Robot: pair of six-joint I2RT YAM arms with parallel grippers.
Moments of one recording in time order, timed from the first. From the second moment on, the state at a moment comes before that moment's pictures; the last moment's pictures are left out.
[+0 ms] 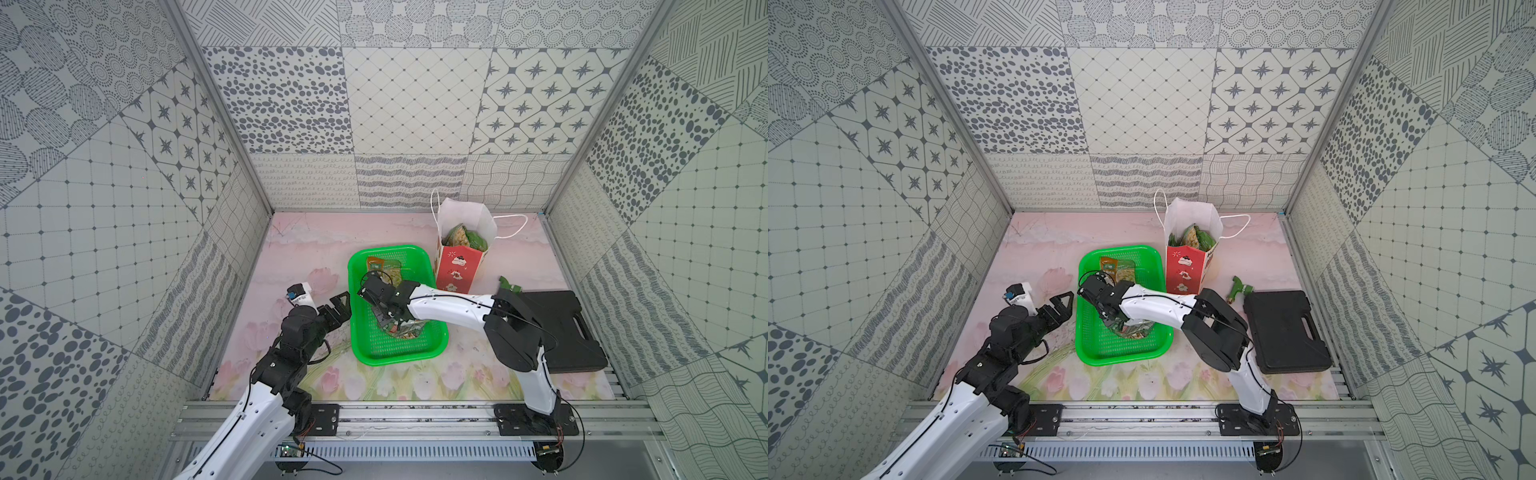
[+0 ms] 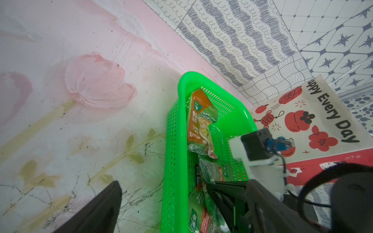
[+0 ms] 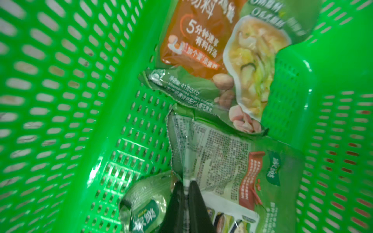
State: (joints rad) left arm -0.32 0.56 0.36 -0.20 -0.10 -0.78; right arm 1.05 2.02 1.57 -0.69 0.38 0.41
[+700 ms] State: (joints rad) left arm -0.32 0.57 0.36 -0.20 -0.09 -0.78; right arm 0.98 1.52 1.38 -0.40 0.12 0.42
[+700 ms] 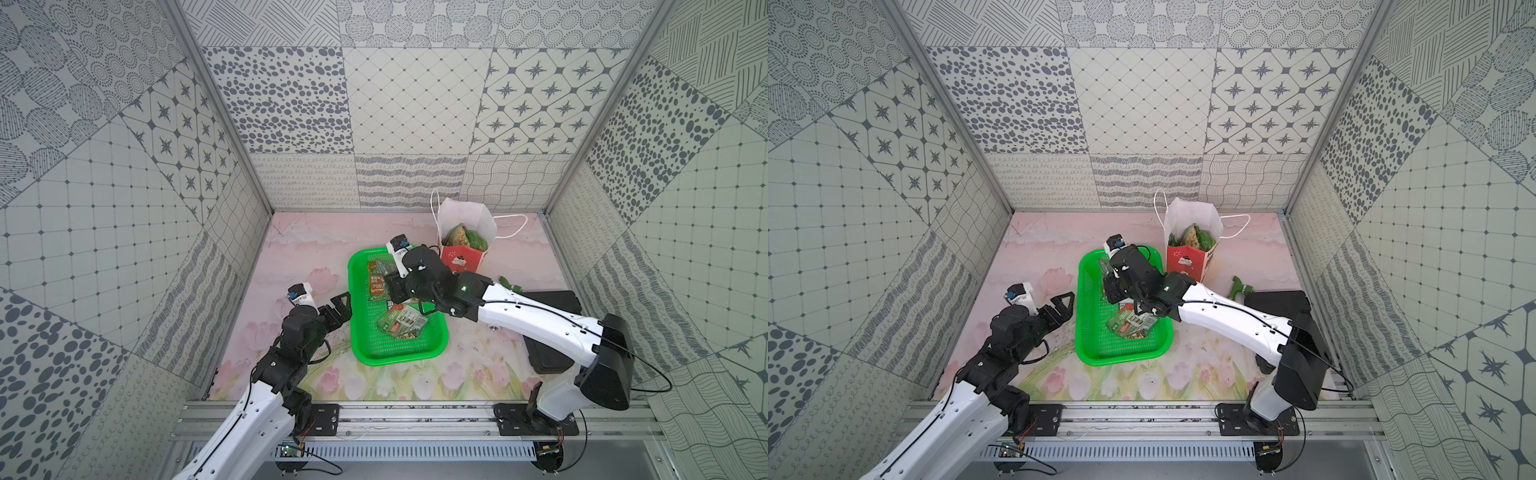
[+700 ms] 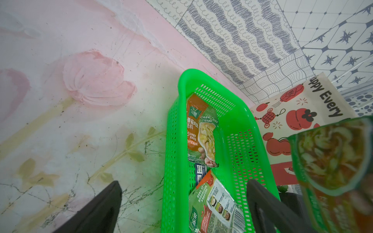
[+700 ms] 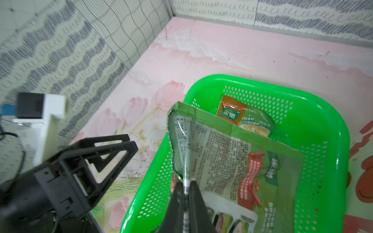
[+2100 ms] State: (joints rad) left arm -0.32 0.58 0.36 -0.20 -0.09 -0.78; right arm 0.39 1.32 1.26 -0.25 -0.14 0.96
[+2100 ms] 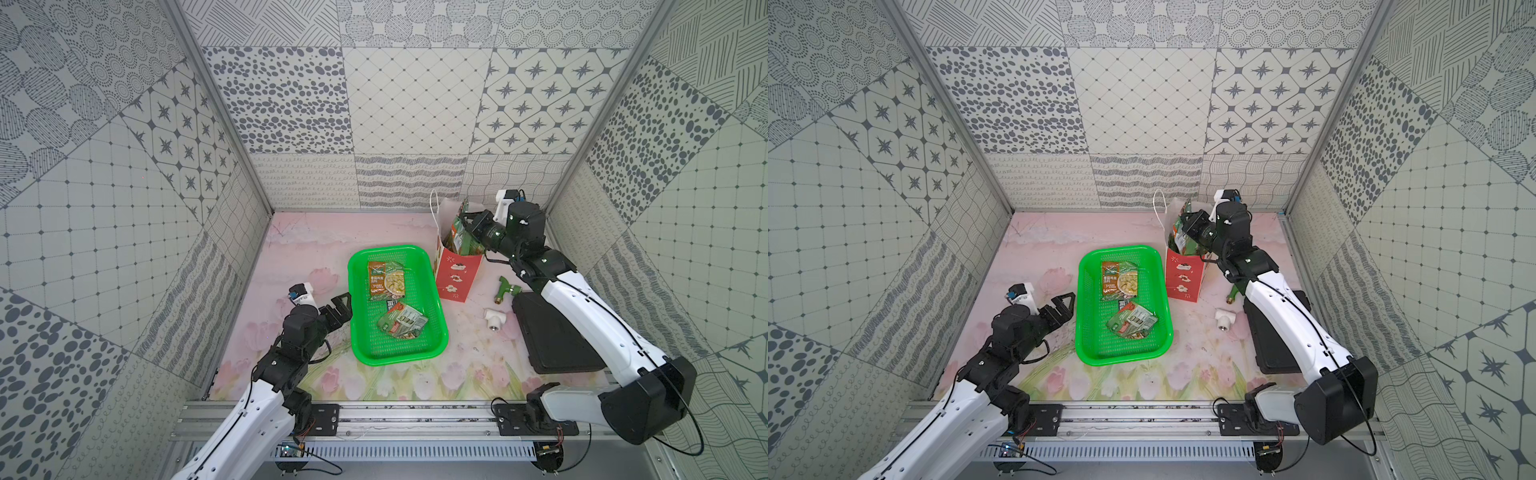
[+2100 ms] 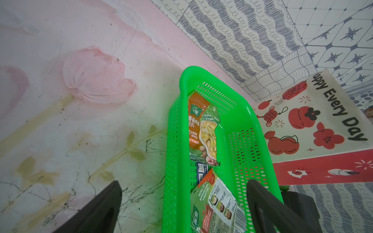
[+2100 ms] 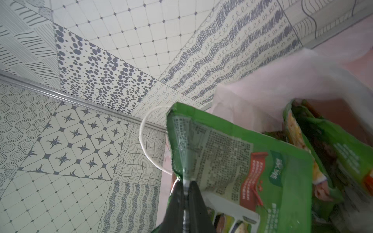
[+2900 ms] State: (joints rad) left arm -0.32 0.60 0.36 -0.20 -0.06 -0.78; right arm 0.39 1.39 1.34 -0.35 -0.22 0.91
